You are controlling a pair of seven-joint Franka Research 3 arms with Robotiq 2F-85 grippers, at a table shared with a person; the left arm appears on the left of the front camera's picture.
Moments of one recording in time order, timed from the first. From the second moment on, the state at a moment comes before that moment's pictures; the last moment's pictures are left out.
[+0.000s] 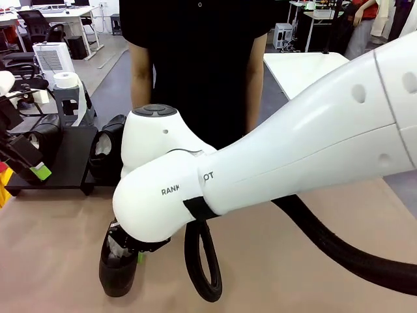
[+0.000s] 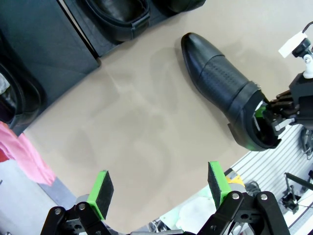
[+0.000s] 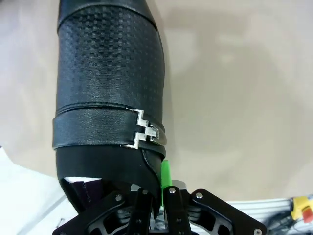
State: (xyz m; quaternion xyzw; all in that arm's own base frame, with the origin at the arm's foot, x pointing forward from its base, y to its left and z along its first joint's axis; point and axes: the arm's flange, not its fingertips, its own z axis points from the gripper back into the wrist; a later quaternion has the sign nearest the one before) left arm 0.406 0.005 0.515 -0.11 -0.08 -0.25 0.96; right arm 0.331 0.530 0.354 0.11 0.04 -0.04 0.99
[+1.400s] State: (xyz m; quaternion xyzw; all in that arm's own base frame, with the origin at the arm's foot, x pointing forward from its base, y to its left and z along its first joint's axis) left arm 0.406 0.005 0.515 -0.11 -0.08 -0.25 0.96; right arm 0.326 0.508 0.372 0.12 0.05 -0.02 0.99
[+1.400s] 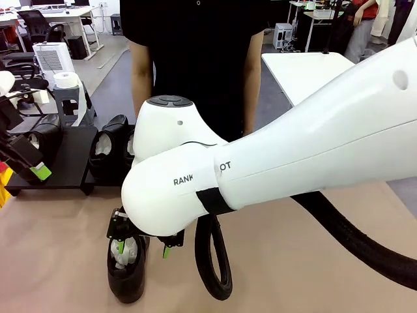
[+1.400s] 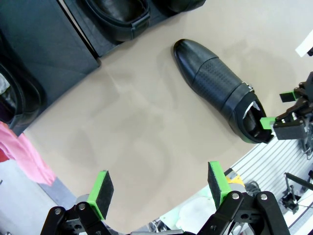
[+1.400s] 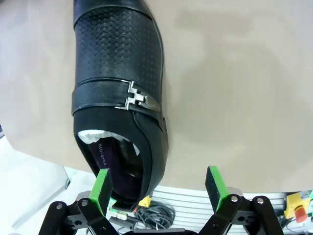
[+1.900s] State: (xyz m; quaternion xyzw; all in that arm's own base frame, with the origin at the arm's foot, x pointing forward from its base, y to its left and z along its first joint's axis) left arm 0.406 0.005 0.515 -0.11 -0.08 -0.25 0.96; right arm 0.330 0.511 0.362 0.12 0.06 -0.02 0.99
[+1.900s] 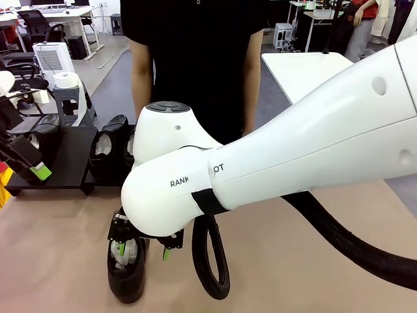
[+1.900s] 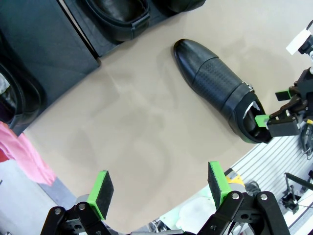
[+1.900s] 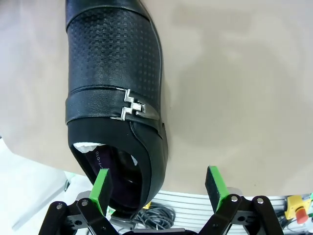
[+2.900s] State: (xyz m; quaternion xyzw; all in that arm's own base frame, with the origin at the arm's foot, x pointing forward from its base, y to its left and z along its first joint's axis) left arm 0.406 0.005 0.515 -0.11 -0.08 -0.25 0.96; right arm 0.347 0.382 0.463 0.14 -0.08 -0.03 0.99
